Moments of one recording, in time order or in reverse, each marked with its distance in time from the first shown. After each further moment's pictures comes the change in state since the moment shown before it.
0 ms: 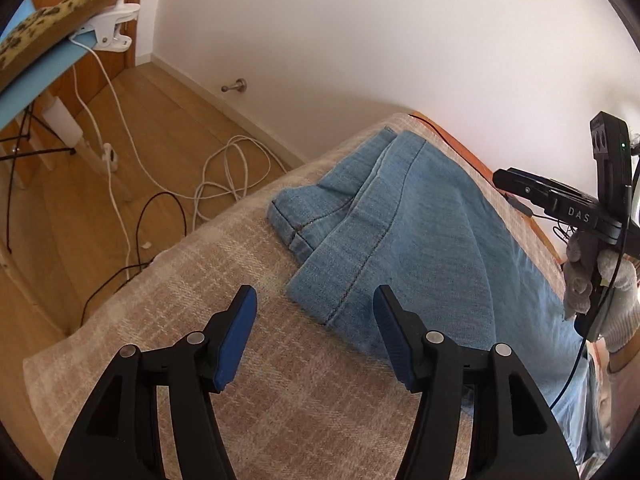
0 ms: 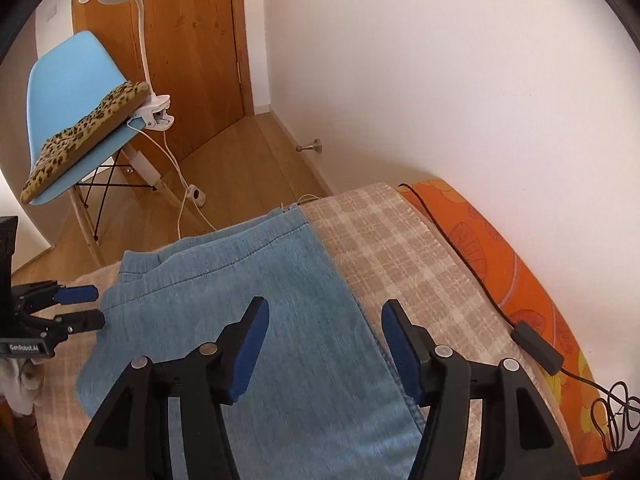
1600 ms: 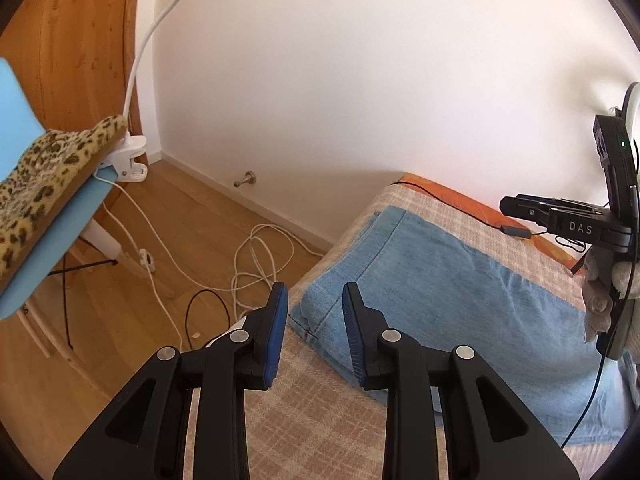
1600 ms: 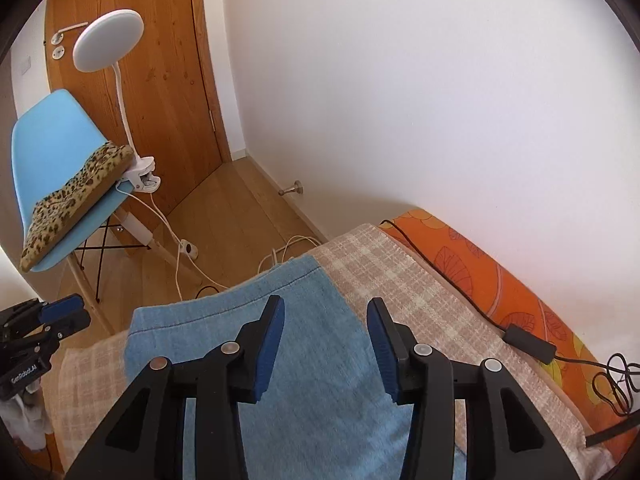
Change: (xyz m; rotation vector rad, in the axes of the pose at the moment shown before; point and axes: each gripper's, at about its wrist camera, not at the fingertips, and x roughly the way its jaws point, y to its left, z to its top) left arm -0.079 -0.044 0.024 0.224 -0.253 0.129; right arm -0.083 0.009 -0.006 0.114 -0.144 -0.062
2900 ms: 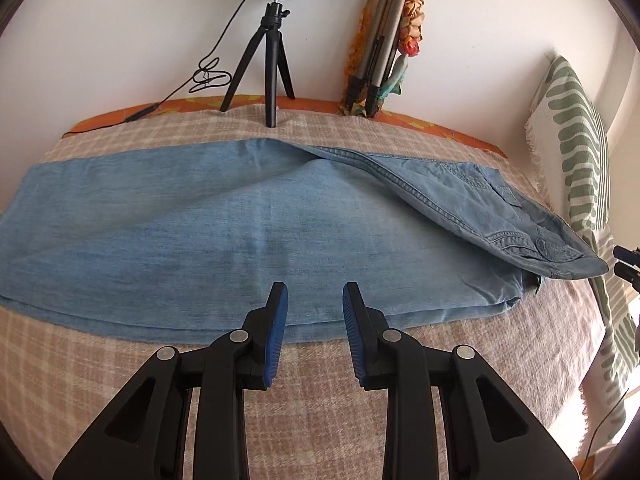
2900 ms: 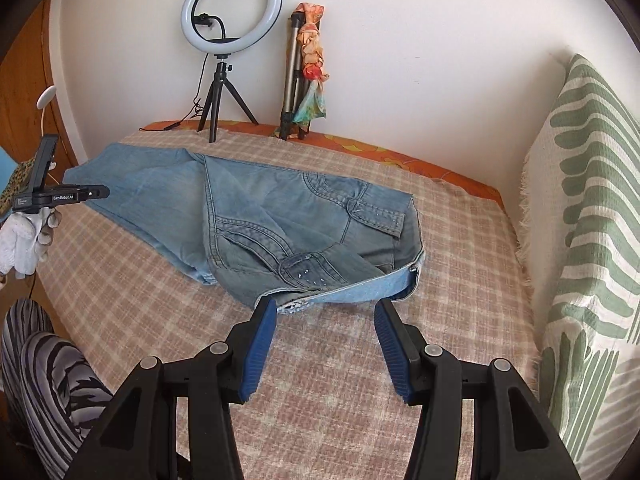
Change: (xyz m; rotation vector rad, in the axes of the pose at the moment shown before) left arm -0.089 -0.354 -0.177 0.463 0.286 -0.536; right arm -0.558 -0.151 -0.473 0.388 0.101 -0.563
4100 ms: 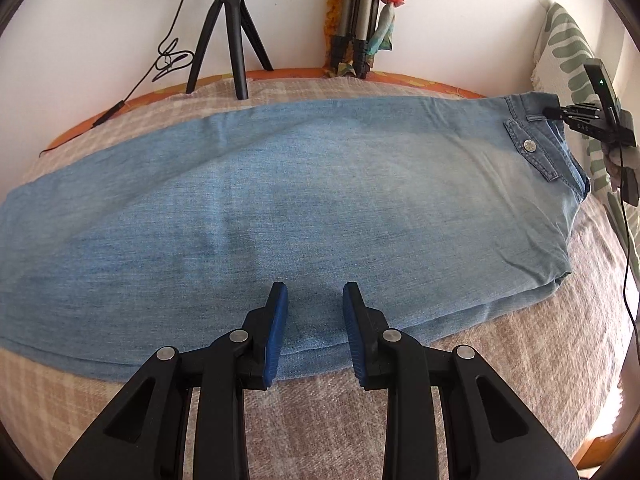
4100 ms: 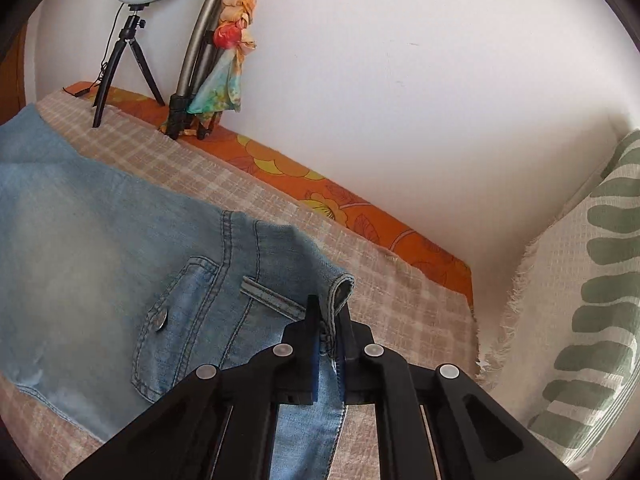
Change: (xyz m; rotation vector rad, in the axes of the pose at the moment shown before) left arm 0.056 -0.015 -0.007 0.116 0.047 0.046; right arm 0.197 -0.083 0.130 -0.174 0.093 -0.257
